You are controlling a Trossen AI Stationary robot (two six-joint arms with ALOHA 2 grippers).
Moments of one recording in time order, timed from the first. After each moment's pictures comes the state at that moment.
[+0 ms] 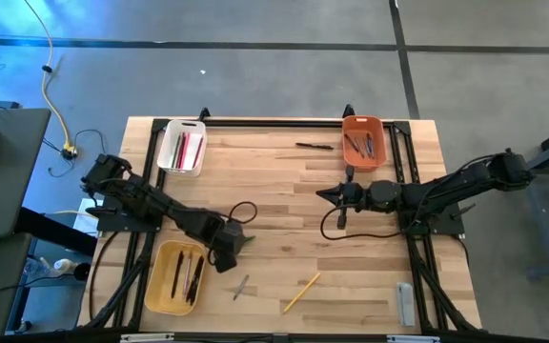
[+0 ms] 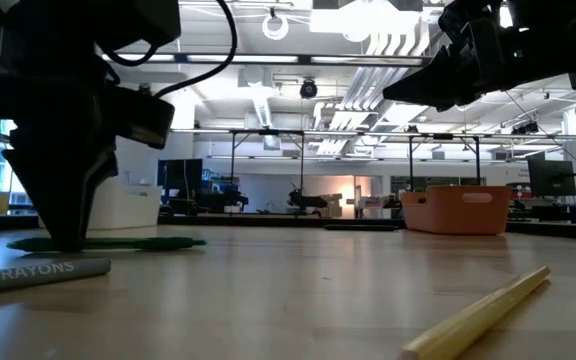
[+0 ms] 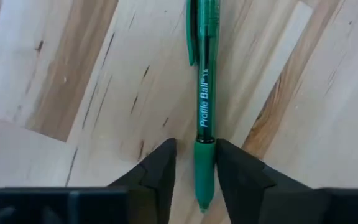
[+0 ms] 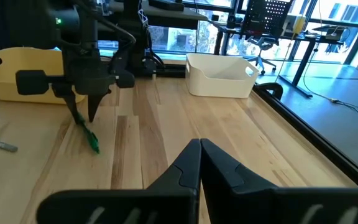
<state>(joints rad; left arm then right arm) -0.25 1.68 0.85 -0.57 -0.02 -0.79 0.11 1.09 0.31 0.61 0.32 -0.07</state>
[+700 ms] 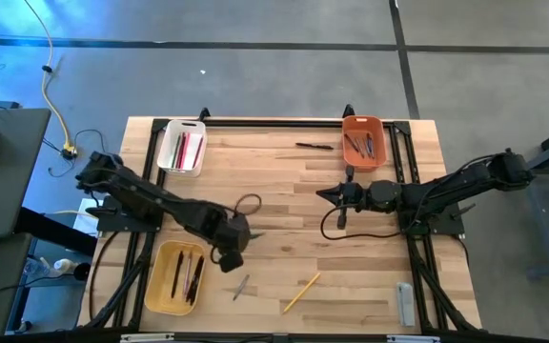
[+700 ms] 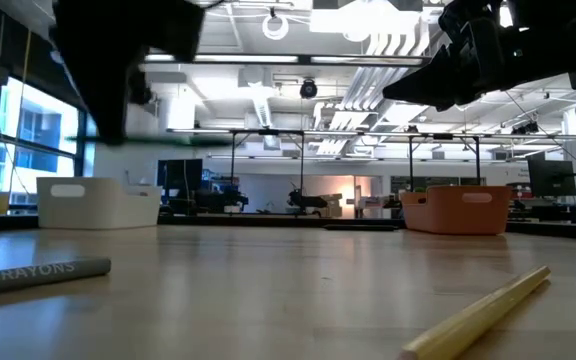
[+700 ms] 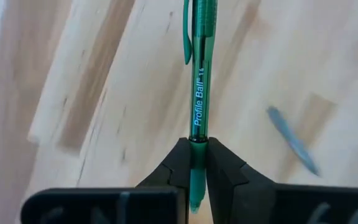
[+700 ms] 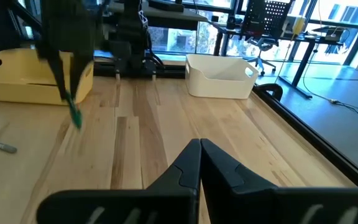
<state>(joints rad) -0.24 1.62 1.11 -0.82 -0.05 -0.74 0.11 1.09 0.31 0.61 0.32 -0.07</state>
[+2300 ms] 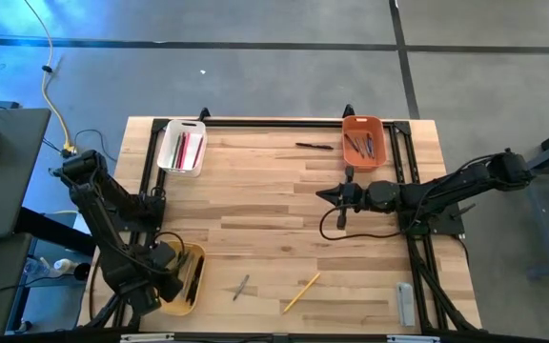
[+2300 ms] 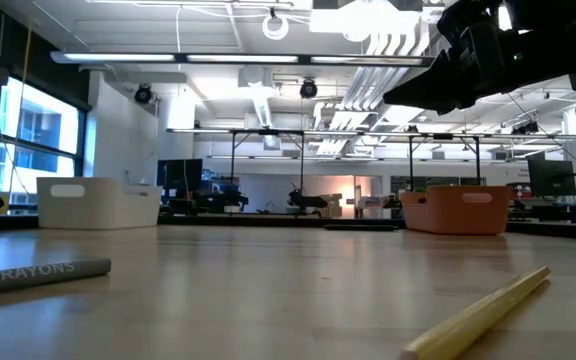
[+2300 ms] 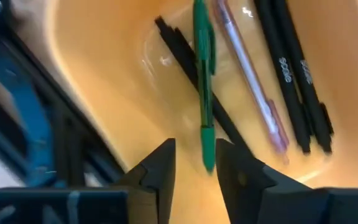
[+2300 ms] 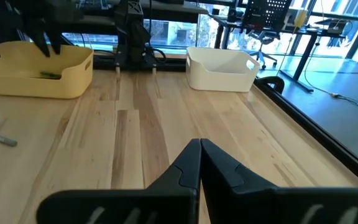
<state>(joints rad) -1.00 1.48 0.95 -1.08 -0.09 -2.06 0.11 1.09 0.31 0.59 0.32 -0.06</state>
